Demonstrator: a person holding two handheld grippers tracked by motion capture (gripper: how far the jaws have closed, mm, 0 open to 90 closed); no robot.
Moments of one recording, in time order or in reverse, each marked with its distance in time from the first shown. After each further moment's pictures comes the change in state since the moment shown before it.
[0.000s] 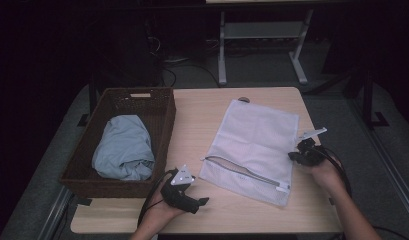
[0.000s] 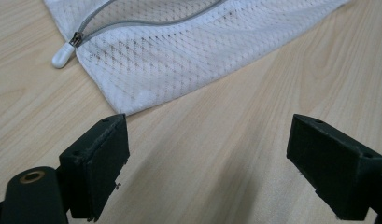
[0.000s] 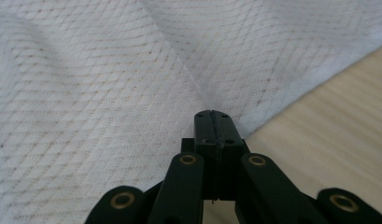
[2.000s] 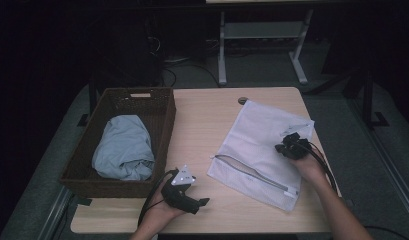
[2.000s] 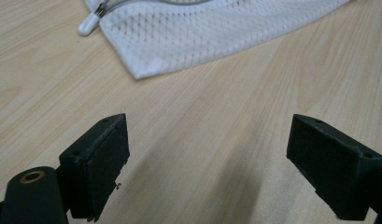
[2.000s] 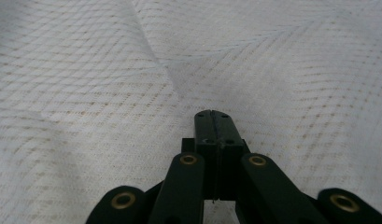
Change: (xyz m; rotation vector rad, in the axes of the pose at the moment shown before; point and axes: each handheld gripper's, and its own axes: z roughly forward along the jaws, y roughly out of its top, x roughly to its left) left arm -0.001 0.000 0.001 0.008 -0.006 0.002; right arm 0.011 0.031 0.028 -0.072 -0.022 -0.057
